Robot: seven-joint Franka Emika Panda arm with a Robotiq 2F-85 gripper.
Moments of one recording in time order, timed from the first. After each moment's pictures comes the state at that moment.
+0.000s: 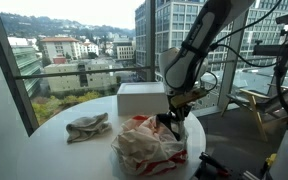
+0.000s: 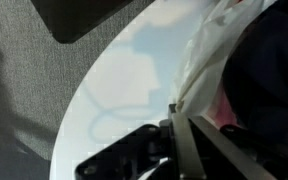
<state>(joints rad) -0.14 -0.03 -0.14 -2.67 -0.38 2.50 0.52</state>
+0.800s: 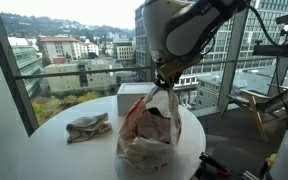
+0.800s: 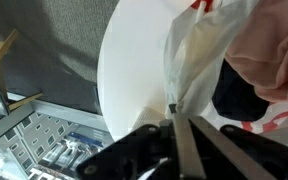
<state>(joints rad) -0.13 -0.40 0.08 -2.63 -0.59 2.27 0.76</state>
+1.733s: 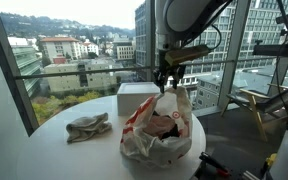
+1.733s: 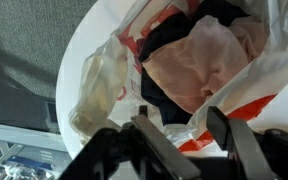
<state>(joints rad) -0.09 -0.54 0.02 -2.67 -0.27 2.25 0.46</state>
